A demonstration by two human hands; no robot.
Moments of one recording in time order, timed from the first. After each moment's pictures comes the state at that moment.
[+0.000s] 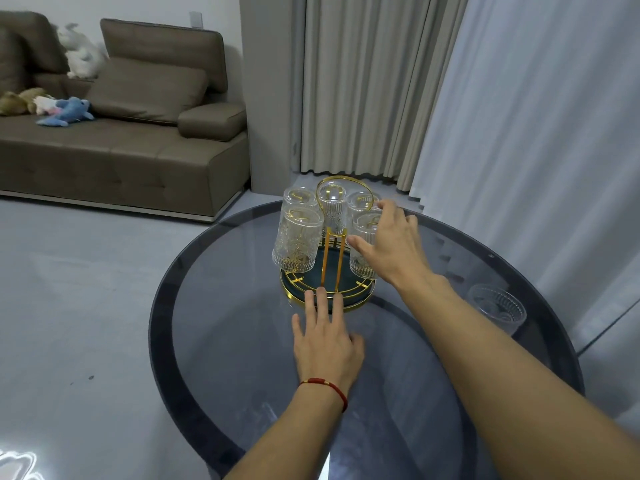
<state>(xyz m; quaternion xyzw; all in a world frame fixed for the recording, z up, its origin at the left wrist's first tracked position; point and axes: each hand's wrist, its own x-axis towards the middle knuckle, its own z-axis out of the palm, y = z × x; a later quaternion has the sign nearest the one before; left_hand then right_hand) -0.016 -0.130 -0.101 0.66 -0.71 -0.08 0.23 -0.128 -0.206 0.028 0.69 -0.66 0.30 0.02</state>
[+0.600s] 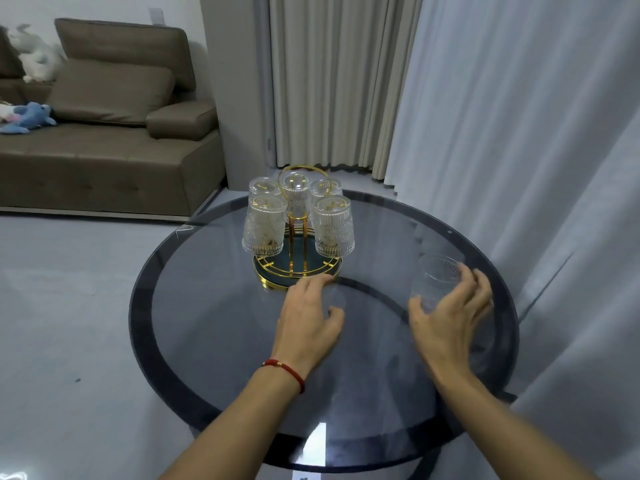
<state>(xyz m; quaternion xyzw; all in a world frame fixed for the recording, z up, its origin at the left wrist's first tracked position) -0.015 -0.077 -0.043 0.52 -0.73 -0.18 0.41 -0.213 -0.054 -0.055 0.44 -0.74 0.50 0.03</state>
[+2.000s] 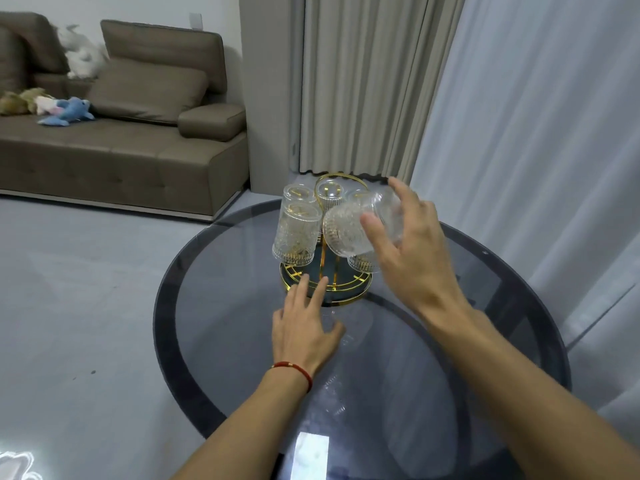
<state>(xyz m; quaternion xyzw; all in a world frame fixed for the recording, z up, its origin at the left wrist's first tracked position) 0.024 -0.131 -0.095 0.63 -0.71 -0.10 0.30 -0.124 -0.104 0.064 0.68 -0.57 0.47 -0.03</state>
